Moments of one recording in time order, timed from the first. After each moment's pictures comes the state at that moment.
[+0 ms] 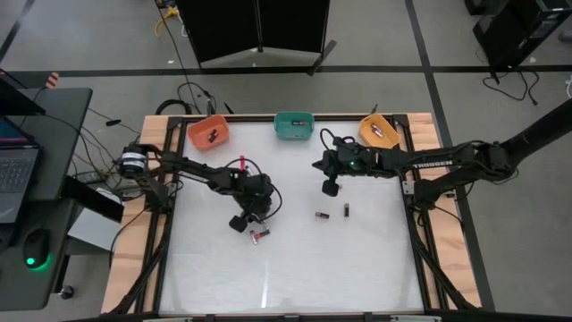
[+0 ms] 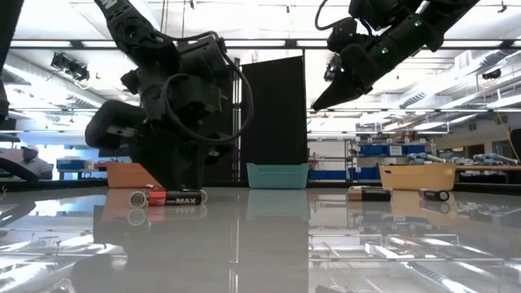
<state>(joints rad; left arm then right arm) 0.04 1.73 0.85 -0.23 0.37 0.55 -0.16 1.29 0.74 -0.04 0.15 -0.06</state>
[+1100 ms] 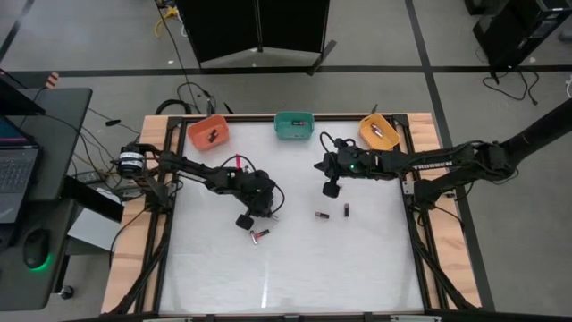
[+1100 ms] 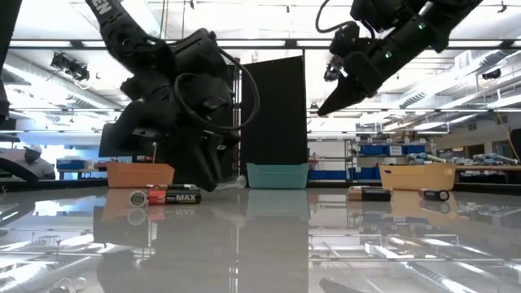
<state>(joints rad) 0.07 1.70 0.78 0.00 0.34 0.44 -0.14 1.29 0.72 -0.05 0.21 -0.05</state>
